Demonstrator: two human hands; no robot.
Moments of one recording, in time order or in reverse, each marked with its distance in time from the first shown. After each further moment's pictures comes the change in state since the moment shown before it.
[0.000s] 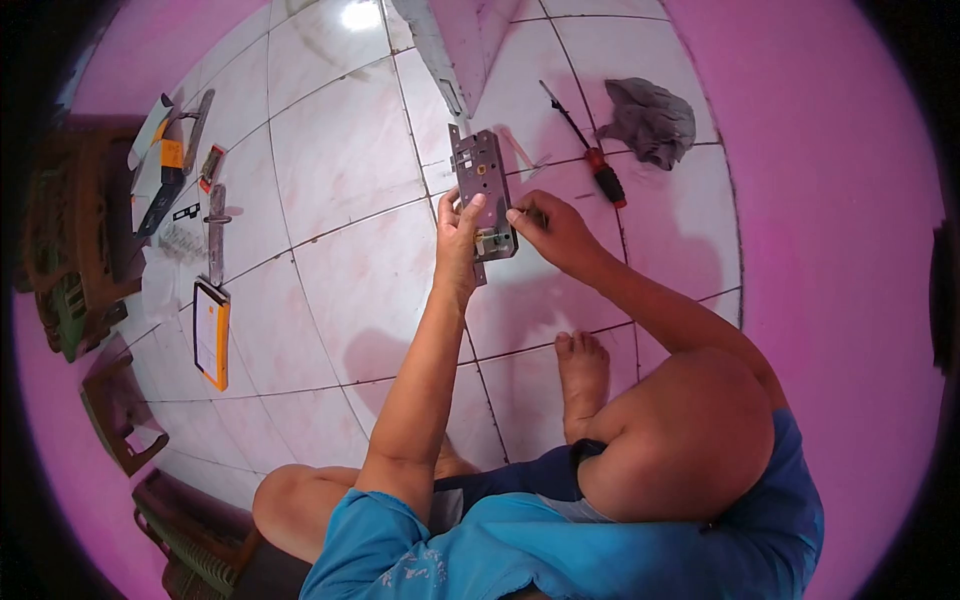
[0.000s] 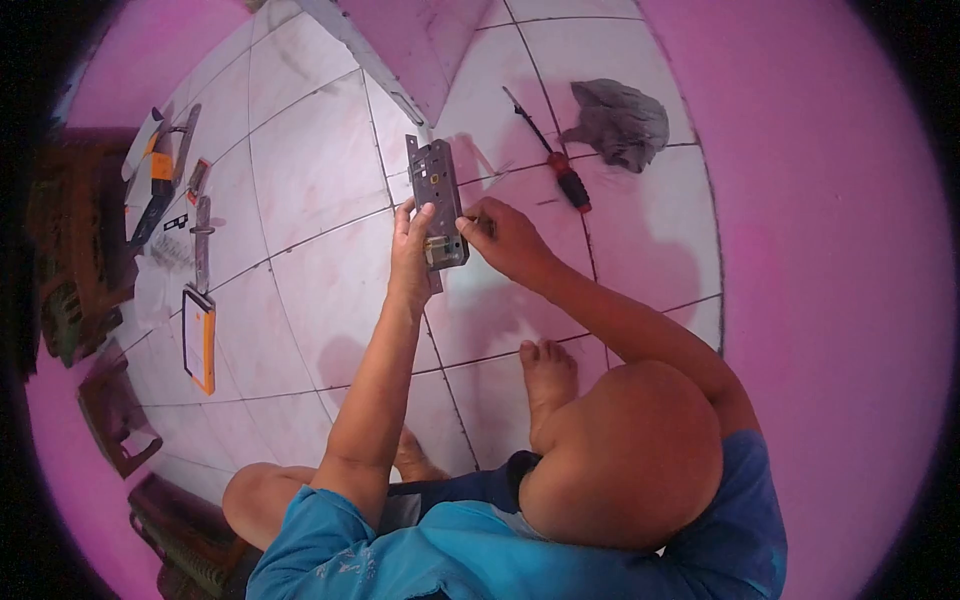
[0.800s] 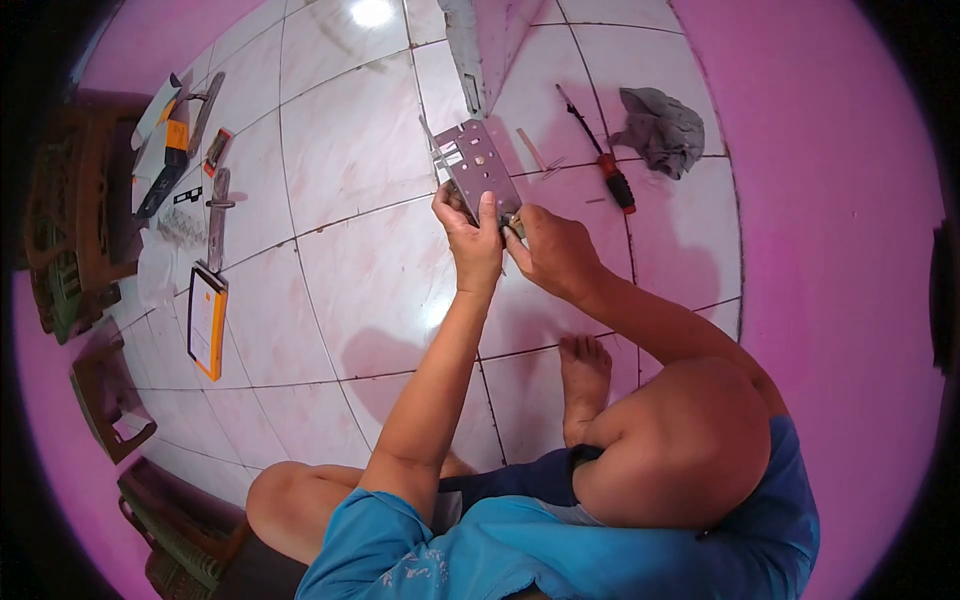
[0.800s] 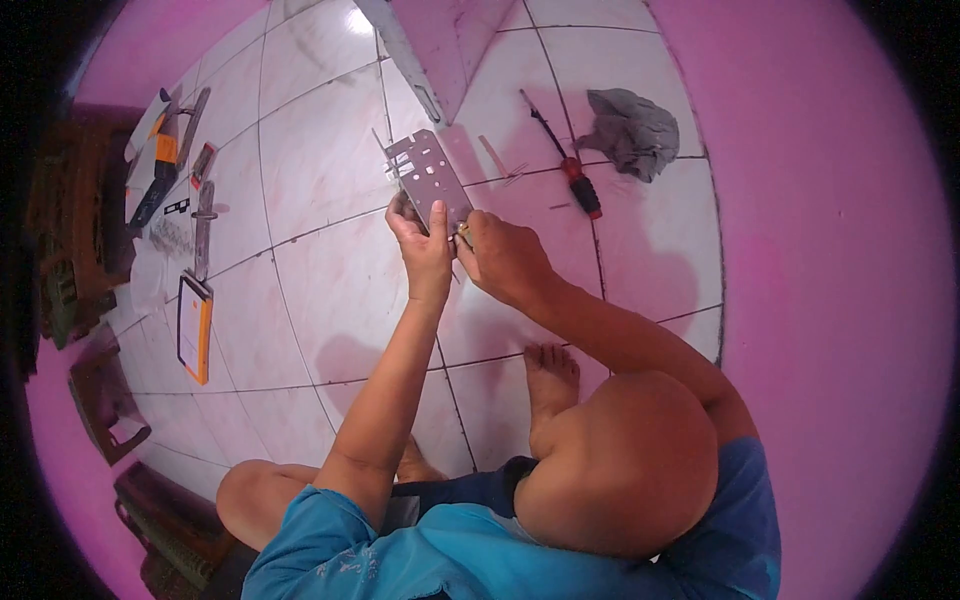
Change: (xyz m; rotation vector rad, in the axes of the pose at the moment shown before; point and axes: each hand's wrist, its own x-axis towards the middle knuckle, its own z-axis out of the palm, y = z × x) left_hand 0.003 -0.019 0.011 0.193 0.187 0.565; right_hand -0.014 -0.034 0.021 -0.642 0.012 -0.268
